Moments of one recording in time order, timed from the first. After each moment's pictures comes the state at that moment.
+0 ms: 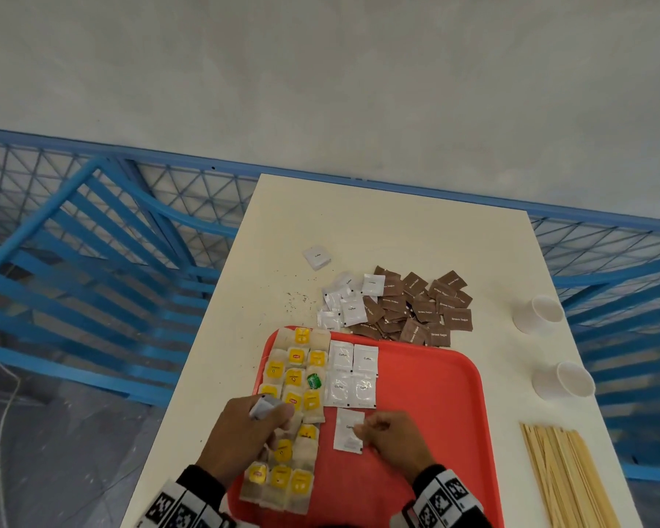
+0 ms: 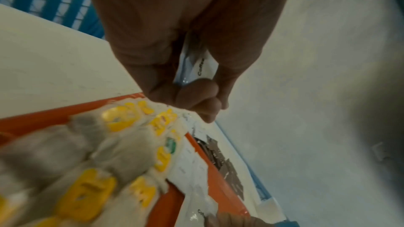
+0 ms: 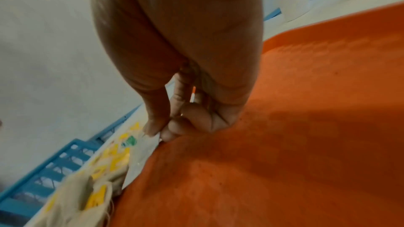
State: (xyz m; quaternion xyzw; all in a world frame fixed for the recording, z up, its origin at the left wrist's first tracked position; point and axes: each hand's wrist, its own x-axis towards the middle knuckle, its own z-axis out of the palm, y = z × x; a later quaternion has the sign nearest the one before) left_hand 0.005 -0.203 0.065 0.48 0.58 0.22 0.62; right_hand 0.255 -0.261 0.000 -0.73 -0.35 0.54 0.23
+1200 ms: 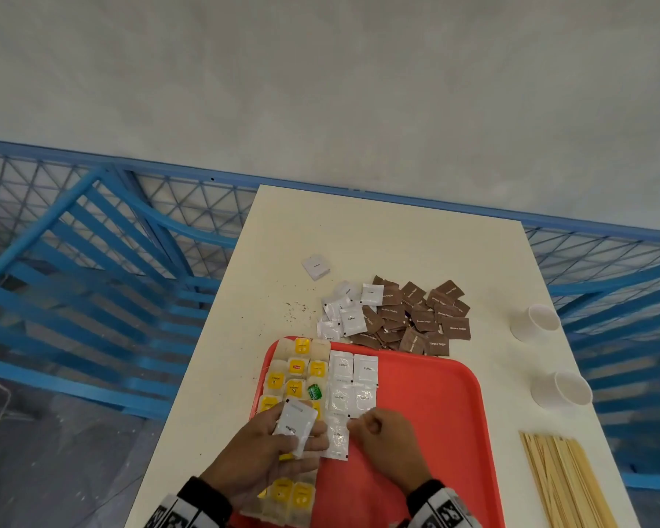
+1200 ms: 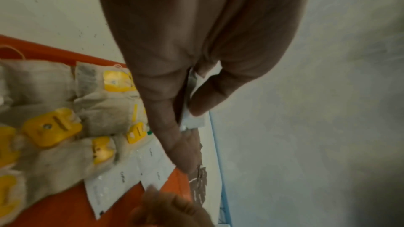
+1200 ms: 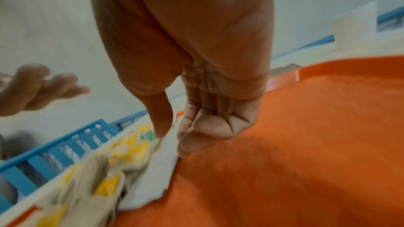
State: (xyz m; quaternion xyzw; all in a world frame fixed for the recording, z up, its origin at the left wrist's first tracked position) left_hand 0.021 -0.203 0.088 0.27 0.48 0.17 0.82; right_hand 0.234 -0.250 0.028 -0.76 -0.46 0.40 0.22
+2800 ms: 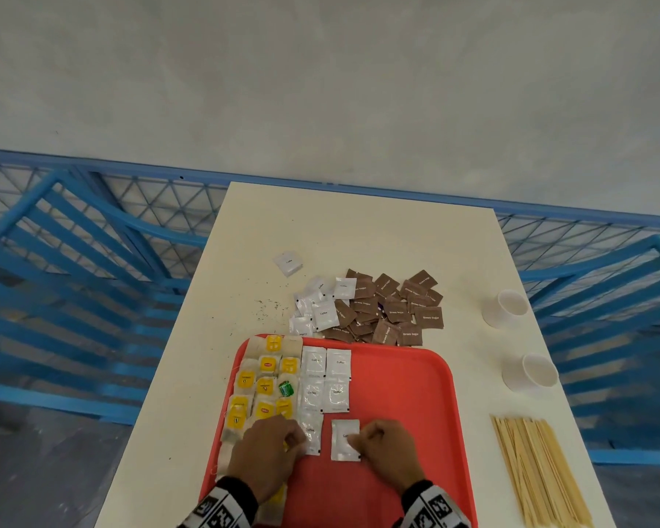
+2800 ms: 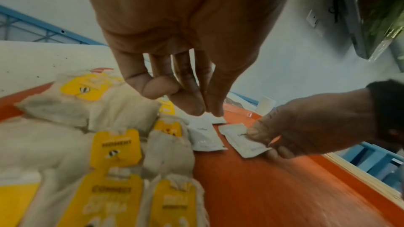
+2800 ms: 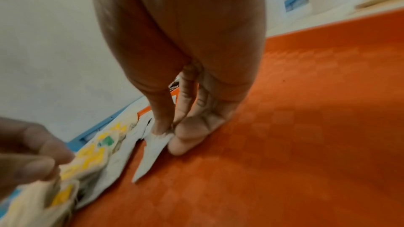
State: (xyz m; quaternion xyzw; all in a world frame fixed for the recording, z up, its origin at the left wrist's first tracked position) left_hand 0.061 -0.220 0.016 0.75 0.54 0.04 0.38; right_hand 0.278 -0.280 -0.013 -0.80 -0.35 0.44 0.21
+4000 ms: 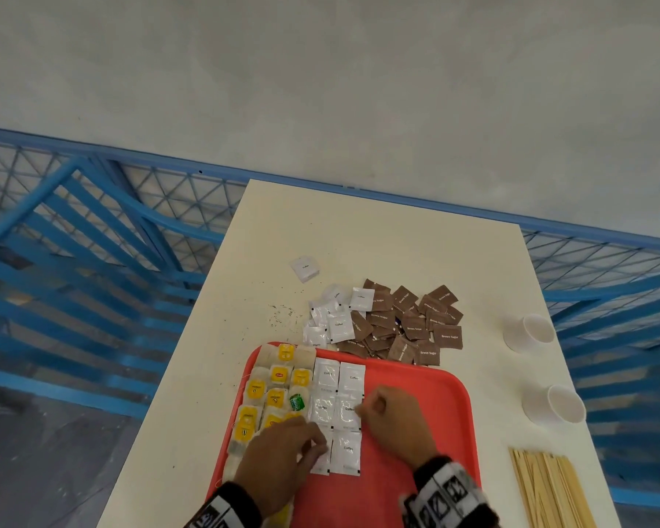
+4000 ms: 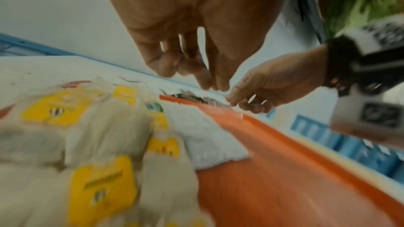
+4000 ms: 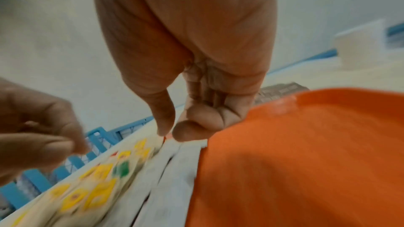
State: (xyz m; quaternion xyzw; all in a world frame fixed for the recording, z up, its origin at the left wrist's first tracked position) left_hand 0.065 -0.206 0.015 0.81 0.44 0.13 0.36; right_hand 0.279 -0.209 0.056 -0.75 -0.53 0.37 0.11
